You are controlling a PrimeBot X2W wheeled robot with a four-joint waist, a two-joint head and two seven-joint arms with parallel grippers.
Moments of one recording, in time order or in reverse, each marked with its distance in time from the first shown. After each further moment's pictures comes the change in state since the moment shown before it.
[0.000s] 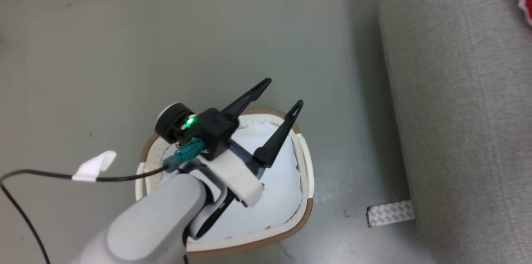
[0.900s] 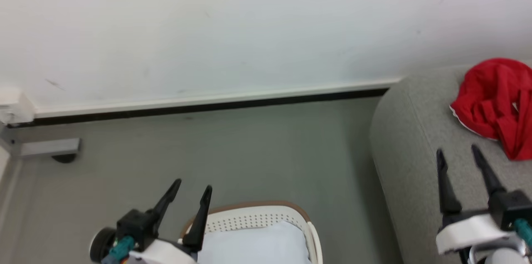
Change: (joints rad) left arm 0.531 0.034 0.301 0.029 0.021 0.105 -0.084; right arm 0.752 0.234 0.644 -0.452 0.251 0.000 -0.007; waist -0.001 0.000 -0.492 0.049
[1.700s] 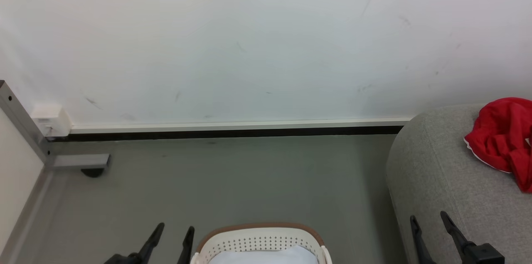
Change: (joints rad) left arm 0.244 -0.198 0.334 0.071 0.220 -0.216 0.000; right arm 0.193 0.014 0.105 0.084 0.081 0.000 0.000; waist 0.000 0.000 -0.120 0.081
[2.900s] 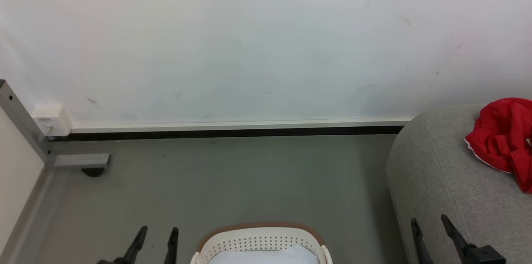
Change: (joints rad) left arm 0.035 -0.092 0.181 0.013 0.124 -0.097 0.000; right arm 0.003 0.000 -0.001 0.020 0.018 0.000 0.000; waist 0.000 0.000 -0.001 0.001
